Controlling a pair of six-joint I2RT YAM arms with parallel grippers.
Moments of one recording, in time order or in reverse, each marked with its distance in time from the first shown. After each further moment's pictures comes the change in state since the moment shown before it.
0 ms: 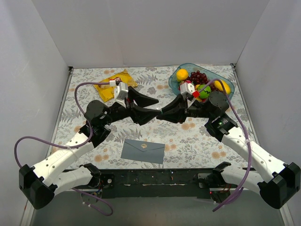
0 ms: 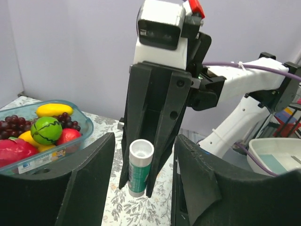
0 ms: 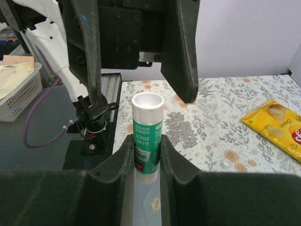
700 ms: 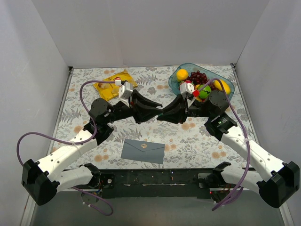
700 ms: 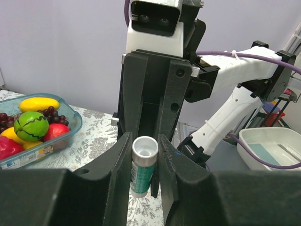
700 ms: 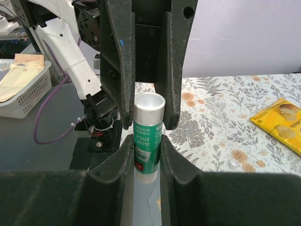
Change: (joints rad) left arm 0.001 0.072 -0.008 0.052 0.103 -0.036; right arm -0.005 0.014 0.000 0.030 -0.074 0.033
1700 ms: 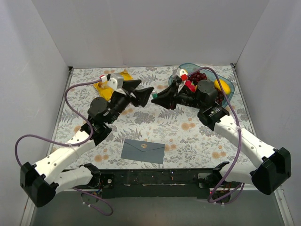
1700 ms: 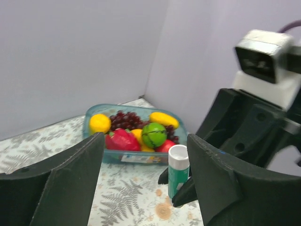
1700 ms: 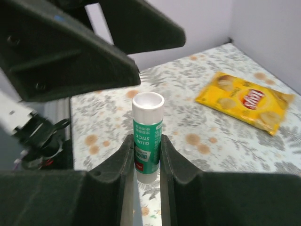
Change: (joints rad) left arm 0.000 0.035 0.080 -0.161 -0.710 0.201; right arm -0.003 0.185 0.167 -0.144 0.399 -0.041
